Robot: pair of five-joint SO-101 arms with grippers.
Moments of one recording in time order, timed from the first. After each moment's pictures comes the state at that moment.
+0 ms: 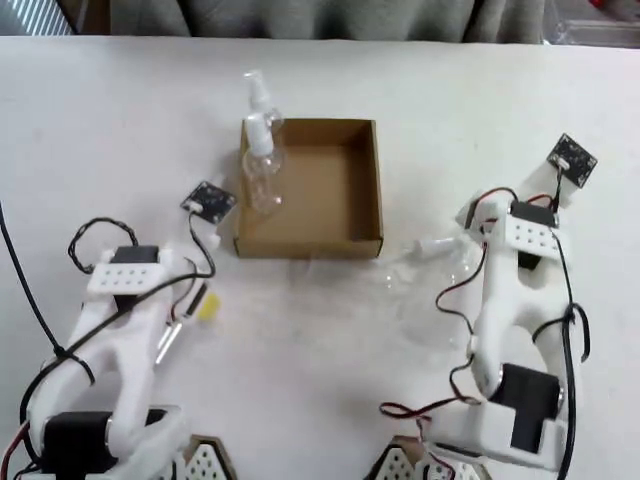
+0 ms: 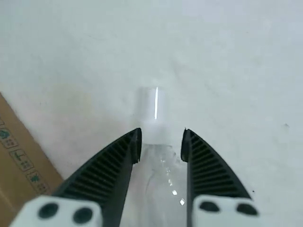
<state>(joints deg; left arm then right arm) -7.1 -19.4 55.4 53.6 -26.0 13.7 -3.9 28.6 48.4 -24.6</state>
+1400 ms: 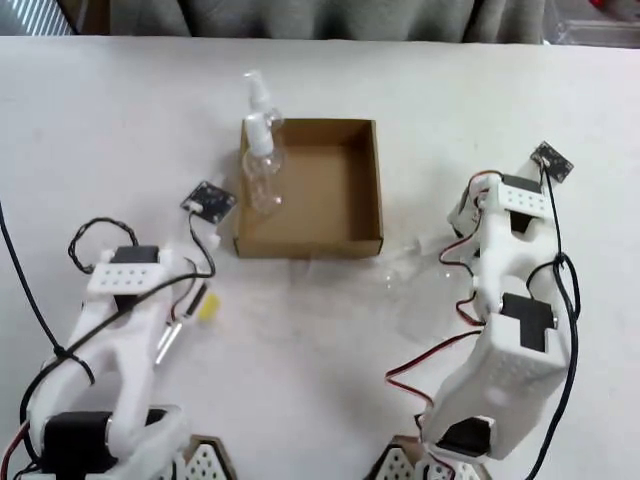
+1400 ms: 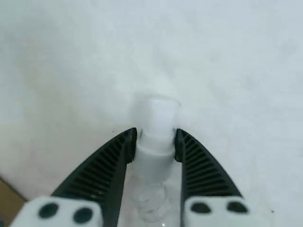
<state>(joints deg) -7.1 -19.4 55.4 53.6 -26.0 11.3 19.8 10.4 56.4 -27.5</state>
